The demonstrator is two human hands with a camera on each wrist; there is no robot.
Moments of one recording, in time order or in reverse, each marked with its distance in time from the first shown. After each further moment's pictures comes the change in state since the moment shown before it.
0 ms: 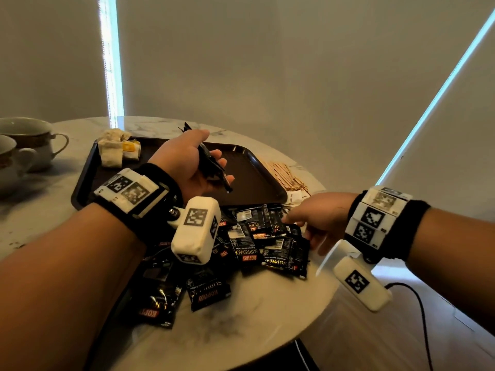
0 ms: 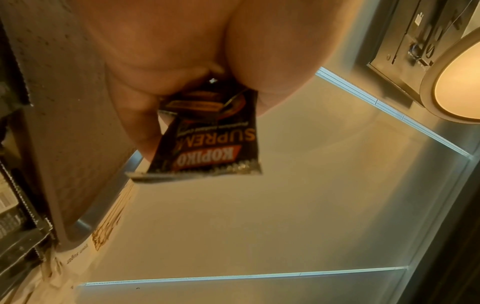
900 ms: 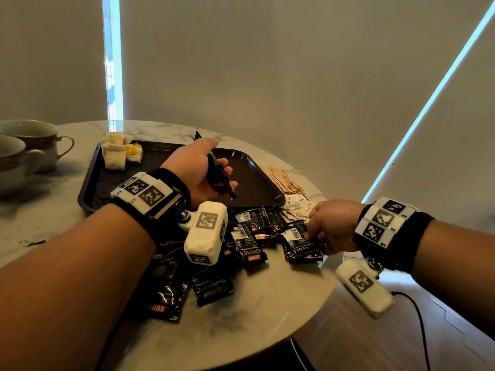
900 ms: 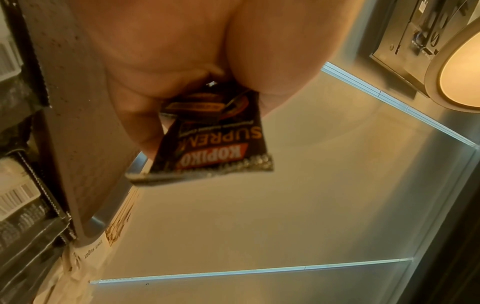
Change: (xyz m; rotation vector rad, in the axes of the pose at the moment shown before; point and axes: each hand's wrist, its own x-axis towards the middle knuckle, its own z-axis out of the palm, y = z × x) left_hand -0.002 -0.005 0.002 0.007 -0.010 -0.019; right_hand 0.001 0.025 -0.006 0.403 0.020 0.054
